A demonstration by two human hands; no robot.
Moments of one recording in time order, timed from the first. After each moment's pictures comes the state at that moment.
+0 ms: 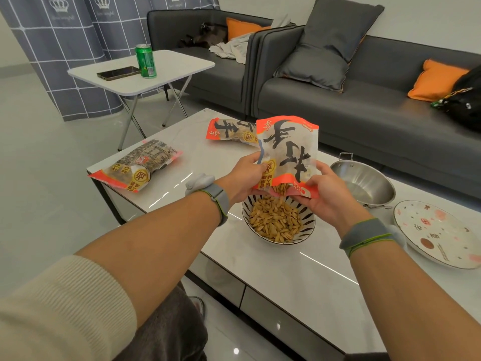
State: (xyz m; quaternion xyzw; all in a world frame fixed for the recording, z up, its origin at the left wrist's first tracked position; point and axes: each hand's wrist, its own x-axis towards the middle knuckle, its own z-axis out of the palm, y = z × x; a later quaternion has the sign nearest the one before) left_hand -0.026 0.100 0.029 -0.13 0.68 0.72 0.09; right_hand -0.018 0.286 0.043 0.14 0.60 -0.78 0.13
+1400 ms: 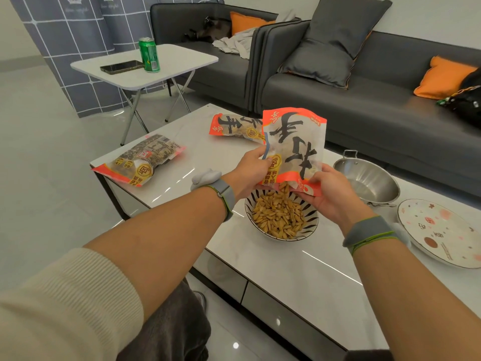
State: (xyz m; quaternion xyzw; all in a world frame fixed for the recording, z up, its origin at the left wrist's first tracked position) left_hand -0.027 0.103 0.030 -0.11 0.69 0.71 0.07; right_hand -0.019 0.286 0.039 0.13 0.62 -0.76 0.12
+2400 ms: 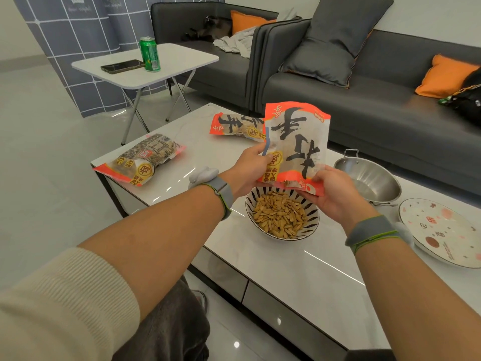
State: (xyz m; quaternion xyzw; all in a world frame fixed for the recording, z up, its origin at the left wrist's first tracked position) left_hand -0.026 0.100 0.034 -0.12 0.66 0.74 0.06; right_hand -0.020 0.290 0.041 0.14 0.65 -0.74 0.12
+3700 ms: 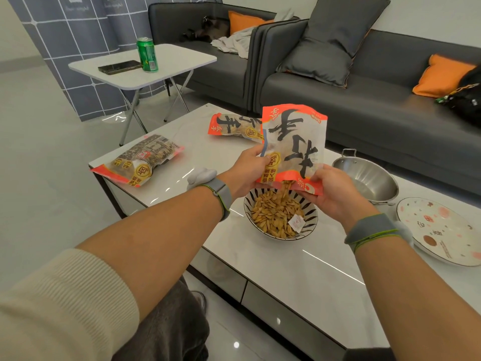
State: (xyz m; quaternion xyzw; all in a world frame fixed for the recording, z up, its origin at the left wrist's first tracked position) left_hand -0.022 0.101 0.037 -0.12 0.66 0.74 0.08; right_hand -0.025 0.294 0.036 0.13 0.62 -0.76 0.14
